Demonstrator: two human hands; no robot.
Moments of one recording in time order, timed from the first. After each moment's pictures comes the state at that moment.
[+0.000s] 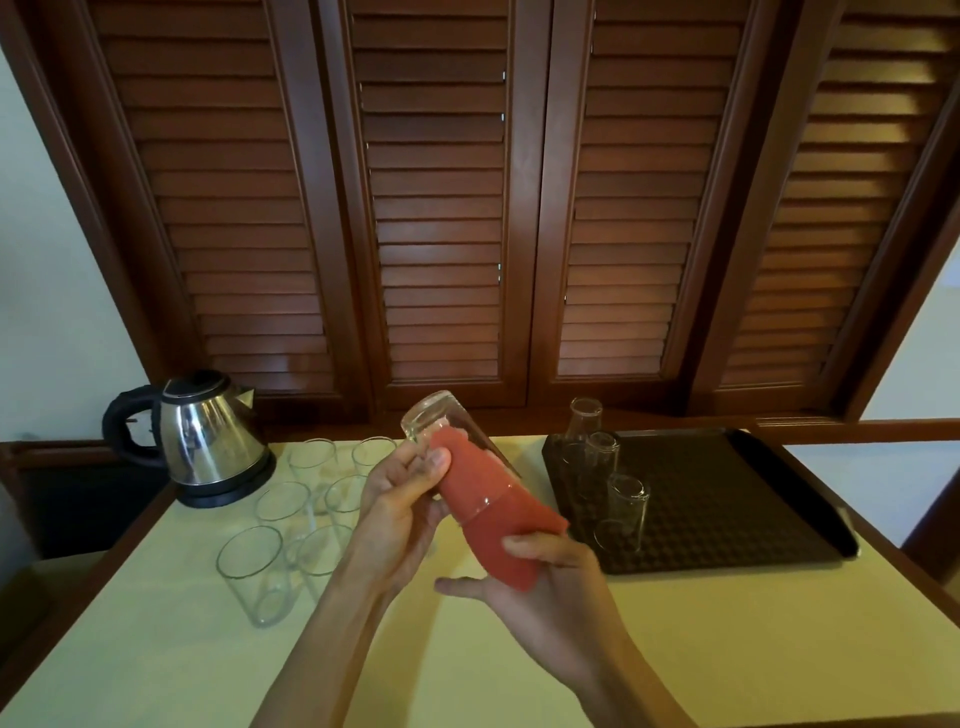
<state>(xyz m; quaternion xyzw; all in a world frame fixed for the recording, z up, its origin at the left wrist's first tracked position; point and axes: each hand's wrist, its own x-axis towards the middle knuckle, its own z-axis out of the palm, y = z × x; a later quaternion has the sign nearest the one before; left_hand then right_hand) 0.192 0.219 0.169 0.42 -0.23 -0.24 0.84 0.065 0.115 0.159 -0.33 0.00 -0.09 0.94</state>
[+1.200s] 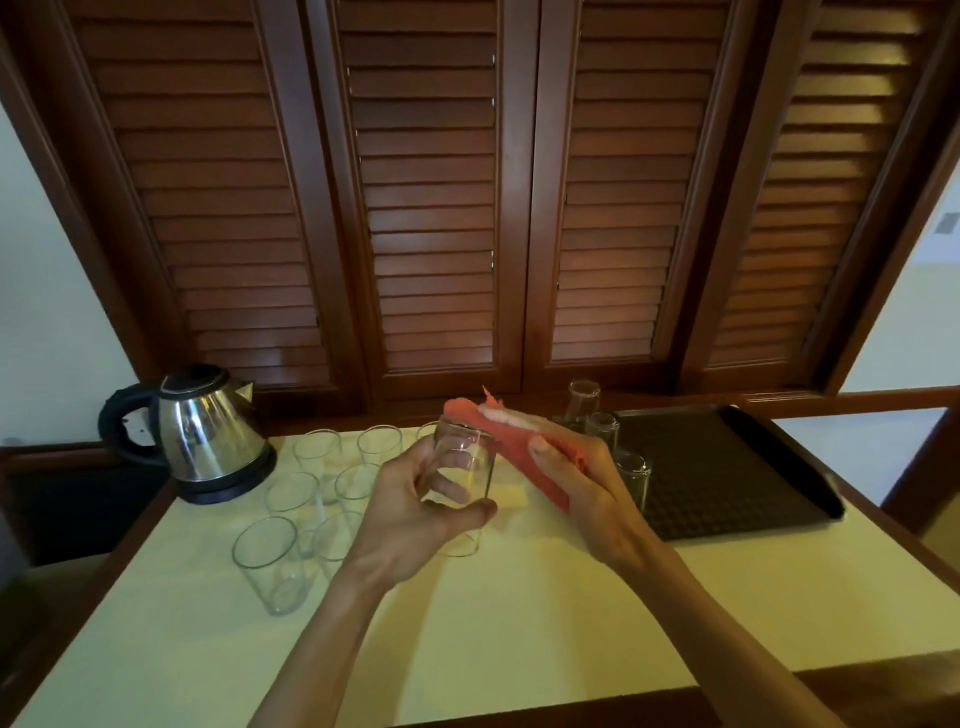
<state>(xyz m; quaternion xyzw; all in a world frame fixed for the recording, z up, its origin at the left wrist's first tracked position) 0.190 0.244 0.163 0.69 -0.34 -0.14 0.63 0.079 0.090 0.192 -0.77 -0.06 -0.28 0.57</state>
